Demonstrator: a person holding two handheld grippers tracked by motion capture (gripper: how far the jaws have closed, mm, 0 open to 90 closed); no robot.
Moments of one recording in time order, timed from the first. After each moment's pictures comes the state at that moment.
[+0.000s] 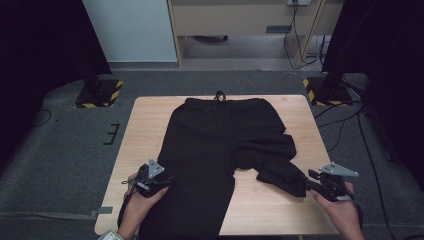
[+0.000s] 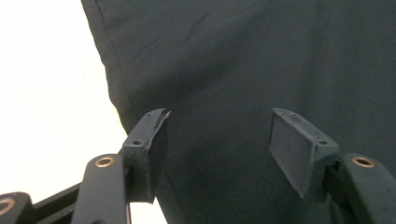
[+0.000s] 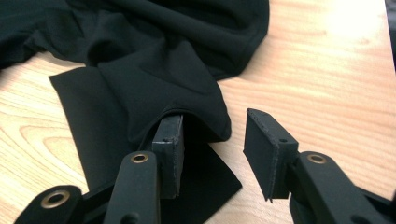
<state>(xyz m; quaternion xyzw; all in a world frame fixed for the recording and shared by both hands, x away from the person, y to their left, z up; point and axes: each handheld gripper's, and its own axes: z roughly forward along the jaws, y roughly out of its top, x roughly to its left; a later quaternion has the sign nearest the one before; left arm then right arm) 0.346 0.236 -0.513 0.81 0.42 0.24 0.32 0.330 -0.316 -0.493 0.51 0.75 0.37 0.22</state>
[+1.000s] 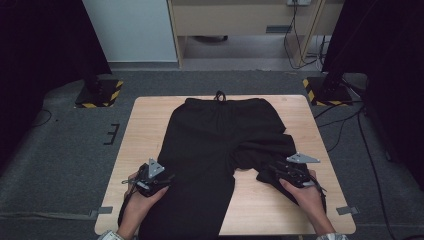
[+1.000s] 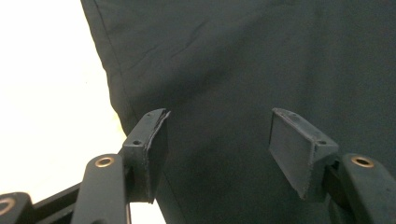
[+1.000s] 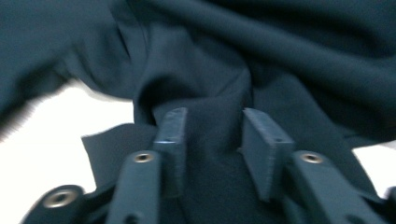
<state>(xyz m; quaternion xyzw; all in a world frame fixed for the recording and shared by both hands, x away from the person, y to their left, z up) 0.347 0.234 -0.512 0.82 0.41 0.25 0.32 0.385 -0.244 -0.531 0.47 0.77 0.41 0.17</state>
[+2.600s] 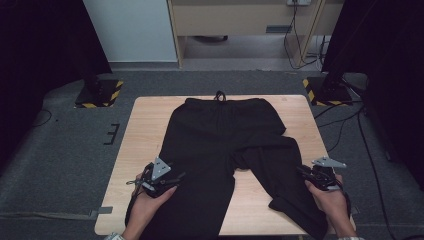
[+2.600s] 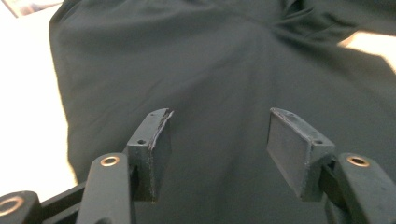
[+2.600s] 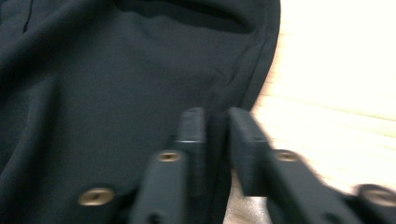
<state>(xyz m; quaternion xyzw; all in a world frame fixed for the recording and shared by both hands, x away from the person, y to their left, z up) 0.336 0.200 -0.484 0.80 0.38 0.23 0.40 0.375 -0.321 -0.535 0.51 0.75 0.36 0.21</state>
